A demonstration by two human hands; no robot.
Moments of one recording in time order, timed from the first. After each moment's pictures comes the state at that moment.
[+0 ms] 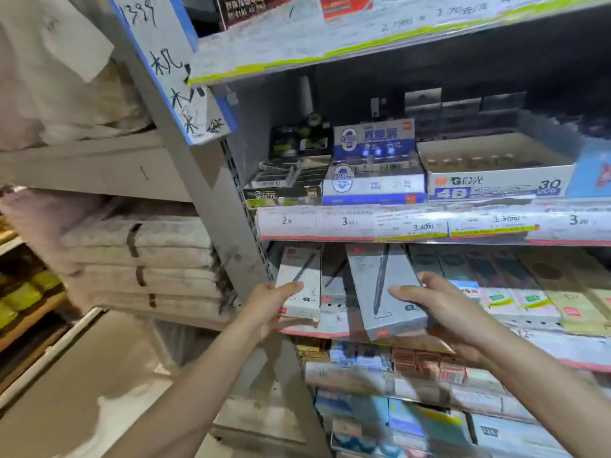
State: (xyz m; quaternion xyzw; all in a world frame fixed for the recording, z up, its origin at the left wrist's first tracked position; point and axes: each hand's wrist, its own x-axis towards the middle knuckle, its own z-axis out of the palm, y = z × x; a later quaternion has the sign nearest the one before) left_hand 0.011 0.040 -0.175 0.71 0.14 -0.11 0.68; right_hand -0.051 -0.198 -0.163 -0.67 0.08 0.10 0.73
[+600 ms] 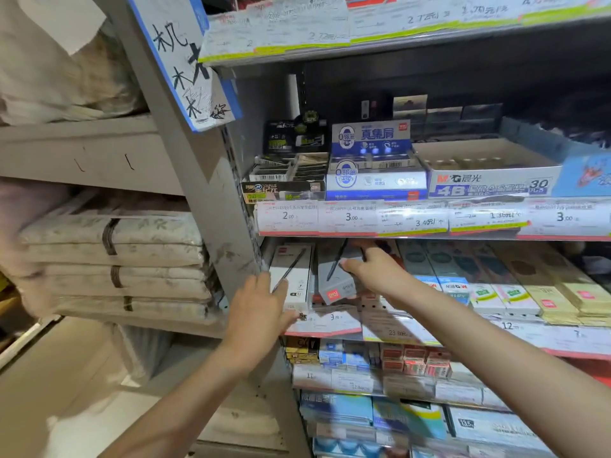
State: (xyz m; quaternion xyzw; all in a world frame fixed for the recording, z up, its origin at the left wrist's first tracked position) left_hand 0.002 0.070 -0.202 0.97 -0.16 0.16 -0.03; right_hand 0.006 -0.136 -0.151 -0.85 0.06 0.03 0.52
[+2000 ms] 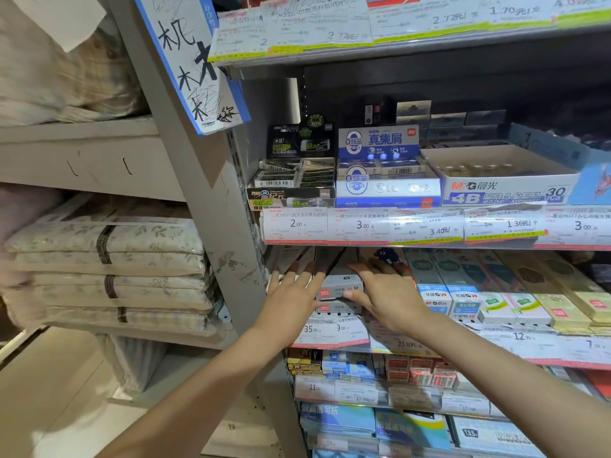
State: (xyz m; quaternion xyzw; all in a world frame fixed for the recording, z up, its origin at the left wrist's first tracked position) left_hand 0.047 0.039 -0.209 0.96 -0.27 0.09 -0.04; right_hand 0.017 -0.151 -0.197 -0.99 -0.07 -0.09 0.09
